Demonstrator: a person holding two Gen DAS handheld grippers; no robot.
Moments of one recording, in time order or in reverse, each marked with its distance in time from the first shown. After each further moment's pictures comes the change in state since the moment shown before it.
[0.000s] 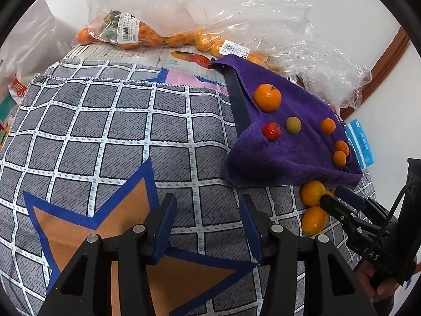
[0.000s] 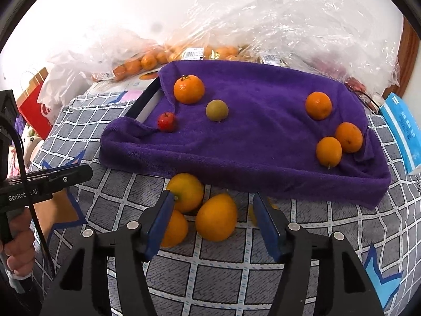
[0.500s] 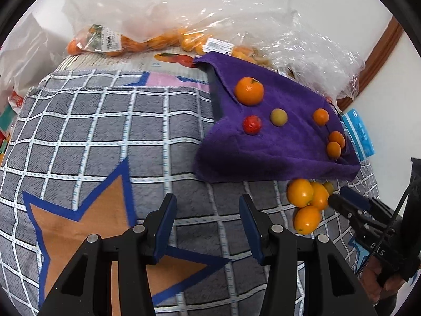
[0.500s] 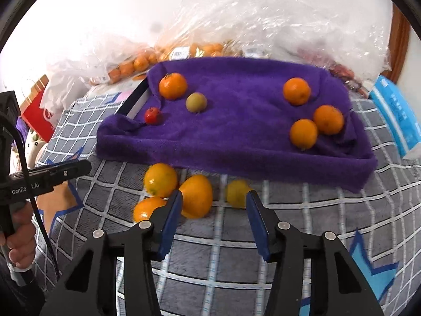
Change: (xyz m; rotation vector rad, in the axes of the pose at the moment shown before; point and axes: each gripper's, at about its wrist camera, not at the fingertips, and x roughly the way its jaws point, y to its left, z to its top) left arm 0.002 -0.033 -0.003 0.055 0.012 0.032; right arm -0.020 -0.035 -0.011 0.037 -0.010 0.006
